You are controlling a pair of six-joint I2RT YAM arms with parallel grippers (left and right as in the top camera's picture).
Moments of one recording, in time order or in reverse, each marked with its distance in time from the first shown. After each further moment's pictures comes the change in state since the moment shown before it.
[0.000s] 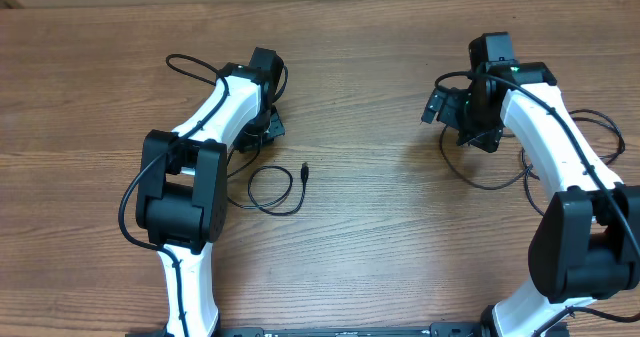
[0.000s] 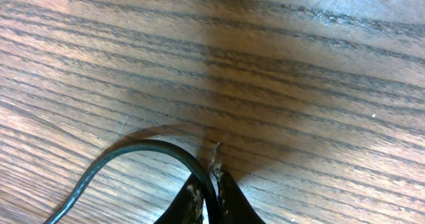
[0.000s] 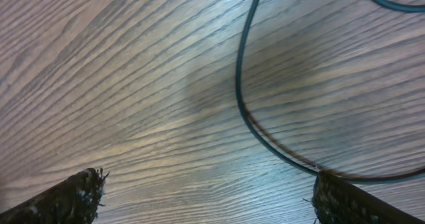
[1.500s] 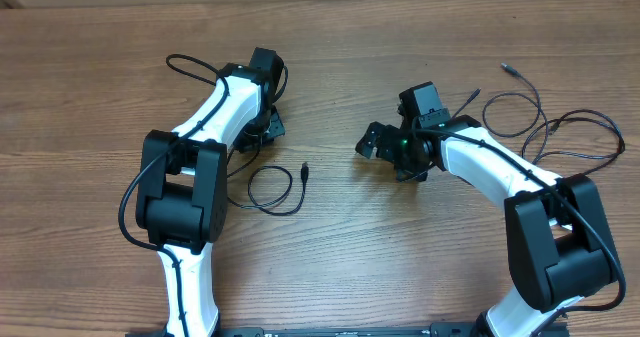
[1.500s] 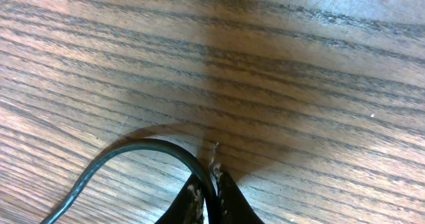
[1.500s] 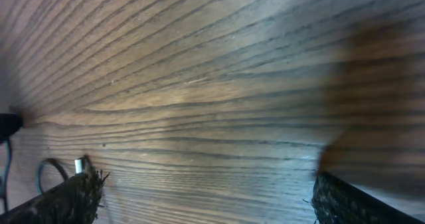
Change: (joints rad) left arm 0.000 -0.001 -0.001 0.003 0.000 0.000; right arm 0.250 0.000 -0.344 0.489 -0.195 0.182
